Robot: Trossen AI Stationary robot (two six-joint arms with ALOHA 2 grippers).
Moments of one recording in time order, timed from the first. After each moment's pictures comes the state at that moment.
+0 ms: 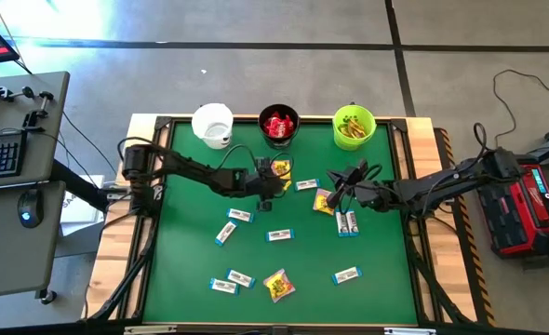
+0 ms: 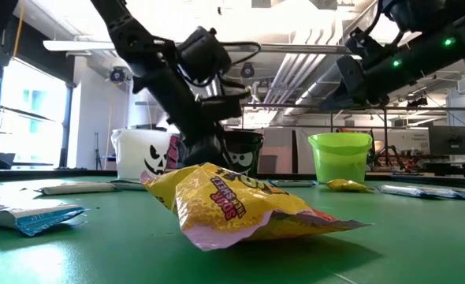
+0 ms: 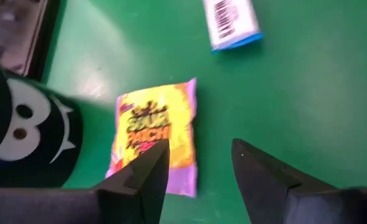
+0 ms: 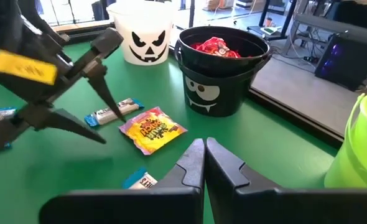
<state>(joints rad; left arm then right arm) 0.09 1.90 0.97 0.10 -0.41 0.35 0.12 1.14 0.37 0.33 0.79 0.26</state>
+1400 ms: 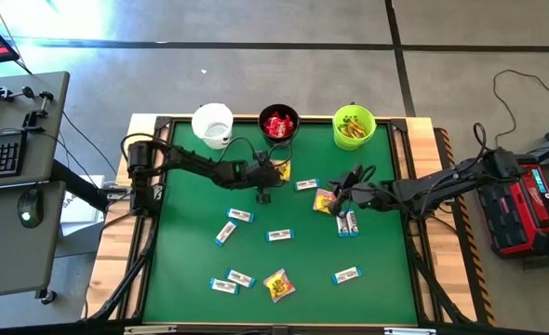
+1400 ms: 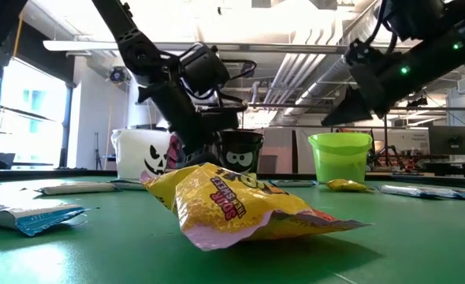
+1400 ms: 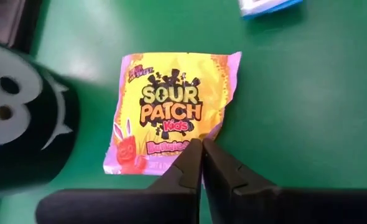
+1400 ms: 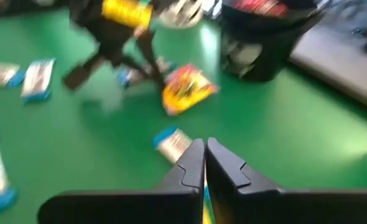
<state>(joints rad) 0.16 1.93 0.97 0.09 -0.32 0.37 0.11 1.15 0.38 0.20 0.59 0.31</state>
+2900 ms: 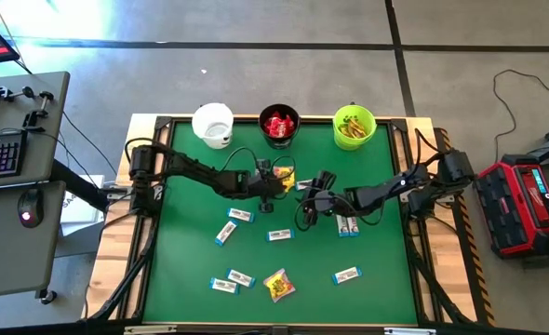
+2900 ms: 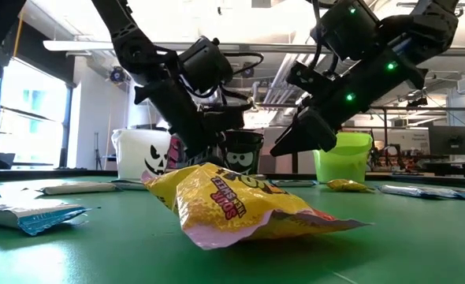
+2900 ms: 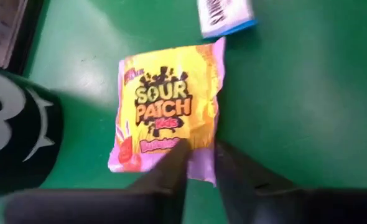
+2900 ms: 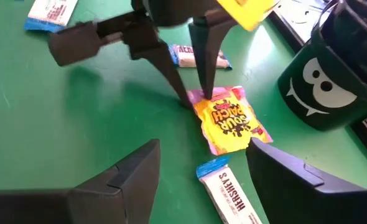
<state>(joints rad) 0.09 1.96 0.97 0.13 -0.40 0.33 0.12 1.65 0.65 0.36 0.56 -0.05</state>
